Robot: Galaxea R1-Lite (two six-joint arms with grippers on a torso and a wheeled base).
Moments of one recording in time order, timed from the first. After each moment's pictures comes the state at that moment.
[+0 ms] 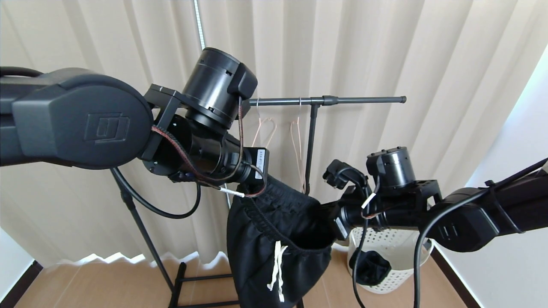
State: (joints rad) left arm -0.71 1.82 -1.56 0.47 0.25 -0.35; right arm 0.50 1.92 -0.95 -0.35 0.28 -0.22
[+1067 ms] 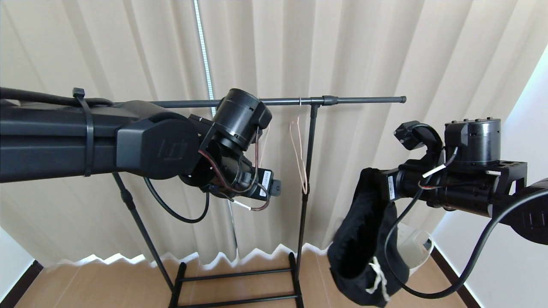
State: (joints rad) left arm -0.67 1.95 -1.57 0.46 0.25 -0.26; right arm 0.34 1.71 -0.87 -0.39 0.05 0.03
